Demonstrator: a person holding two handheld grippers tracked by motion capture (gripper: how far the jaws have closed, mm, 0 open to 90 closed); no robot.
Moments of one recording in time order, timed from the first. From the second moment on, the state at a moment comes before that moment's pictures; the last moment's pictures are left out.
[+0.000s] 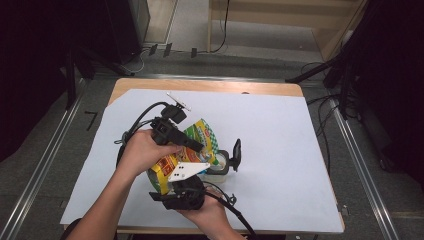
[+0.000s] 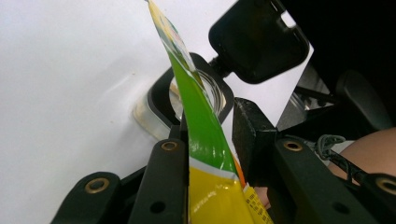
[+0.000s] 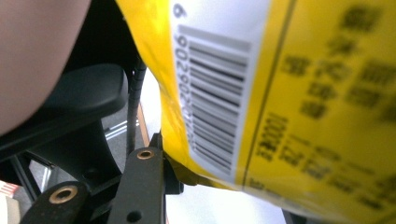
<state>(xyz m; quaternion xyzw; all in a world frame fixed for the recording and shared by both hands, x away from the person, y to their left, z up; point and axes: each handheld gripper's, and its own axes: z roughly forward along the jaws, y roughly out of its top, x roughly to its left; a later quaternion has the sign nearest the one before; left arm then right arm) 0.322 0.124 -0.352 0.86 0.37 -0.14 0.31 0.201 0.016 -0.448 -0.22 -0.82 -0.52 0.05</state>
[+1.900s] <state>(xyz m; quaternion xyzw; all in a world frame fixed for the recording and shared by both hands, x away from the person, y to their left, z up) 0.318 0.127 -0.352 0.85 0.40 -0.14 0.32 0.200 0.015 -0.450 -0.22 -0.82 -0.53 0.02</state>
